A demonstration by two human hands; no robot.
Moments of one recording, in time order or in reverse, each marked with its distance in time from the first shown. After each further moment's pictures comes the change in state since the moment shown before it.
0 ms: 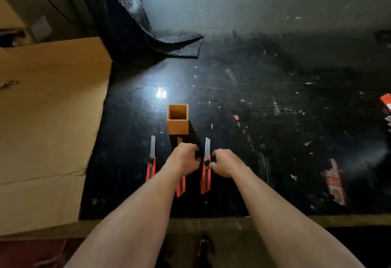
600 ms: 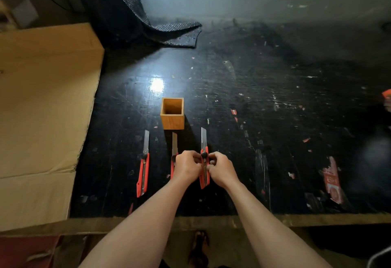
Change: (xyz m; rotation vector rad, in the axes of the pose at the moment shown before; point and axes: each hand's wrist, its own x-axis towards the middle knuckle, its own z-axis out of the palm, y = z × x) left_hand 0.002 0.009 0.059 -0.400 0.097 -0.275; right_hand -0.002 0.018 0.044 0.582 0.141 0.091
